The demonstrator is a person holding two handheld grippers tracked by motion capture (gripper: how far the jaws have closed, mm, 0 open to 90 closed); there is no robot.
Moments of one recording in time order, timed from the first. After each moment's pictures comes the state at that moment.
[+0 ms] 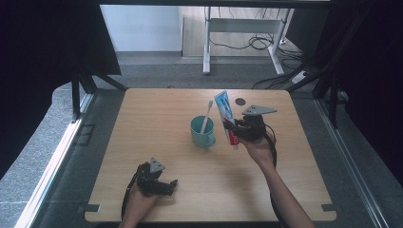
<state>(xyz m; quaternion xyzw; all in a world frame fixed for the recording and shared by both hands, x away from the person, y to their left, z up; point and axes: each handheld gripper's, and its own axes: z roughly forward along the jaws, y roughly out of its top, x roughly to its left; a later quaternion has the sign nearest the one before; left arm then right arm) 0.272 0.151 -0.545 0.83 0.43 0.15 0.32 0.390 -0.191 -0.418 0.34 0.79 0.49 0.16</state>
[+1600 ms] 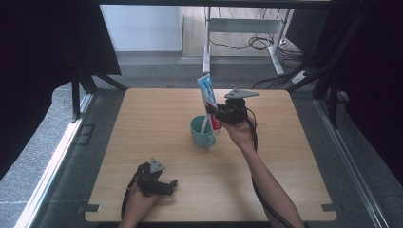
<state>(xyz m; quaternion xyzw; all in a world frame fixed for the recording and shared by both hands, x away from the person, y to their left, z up) 0.272 0.151 -0.545 0.83 0.43 0.15 0.32 0.433 -0.140 -0.400 0.32 0.77 0.53 0.14</state>
